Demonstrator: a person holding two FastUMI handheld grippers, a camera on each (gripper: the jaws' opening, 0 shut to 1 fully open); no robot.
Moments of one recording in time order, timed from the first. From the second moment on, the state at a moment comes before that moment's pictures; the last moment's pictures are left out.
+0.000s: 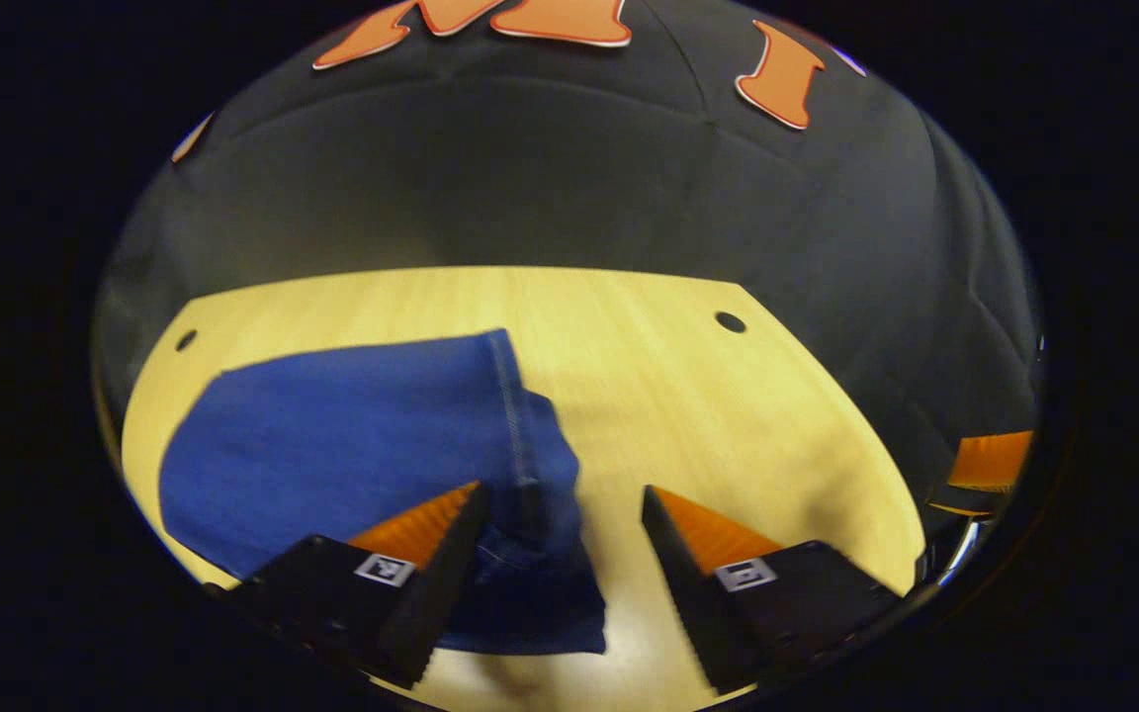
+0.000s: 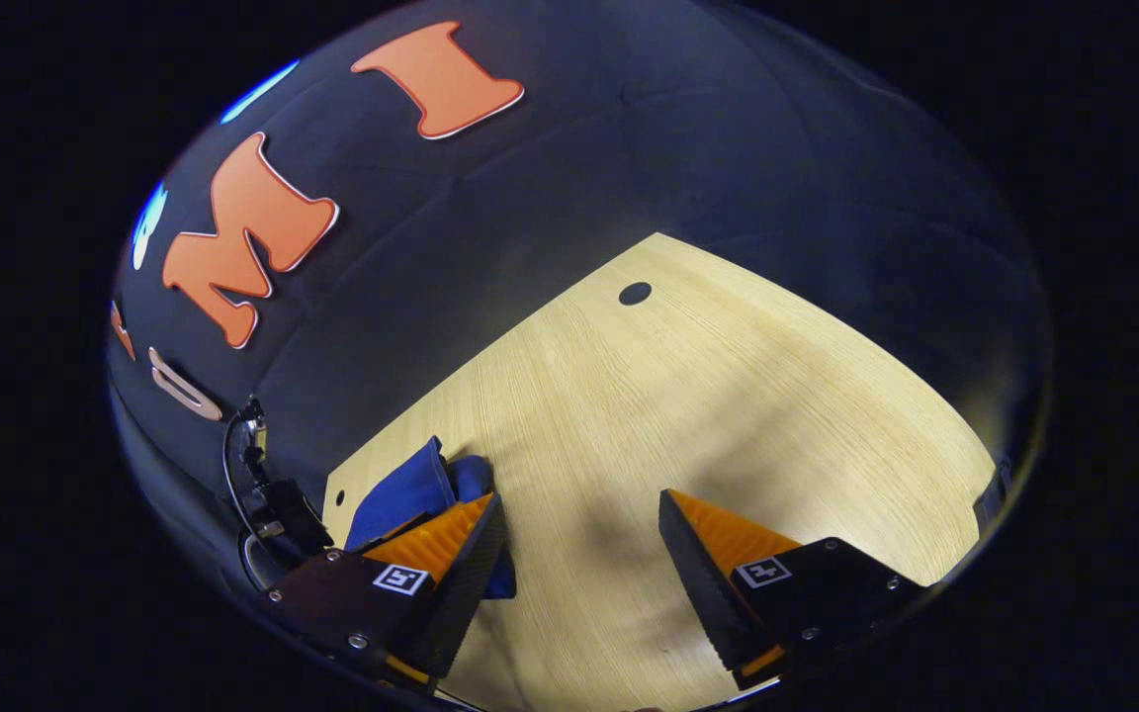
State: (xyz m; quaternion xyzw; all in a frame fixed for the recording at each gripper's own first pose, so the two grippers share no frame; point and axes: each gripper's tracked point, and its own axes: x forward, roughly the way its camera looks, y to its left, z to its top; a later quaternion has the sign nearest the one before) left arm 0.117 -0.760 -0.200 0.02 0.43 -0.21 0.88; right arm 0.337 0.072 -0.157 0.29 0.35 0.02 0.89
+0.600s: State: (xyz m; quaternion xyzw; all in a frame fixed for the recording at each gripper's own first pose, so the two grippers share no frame) left arm 0.110 -0.600 0.043 -0.01 0.21 -0.18 0.96; right arm 0.343 0.130 -0.083 0.17 0.26 0.06 0.95
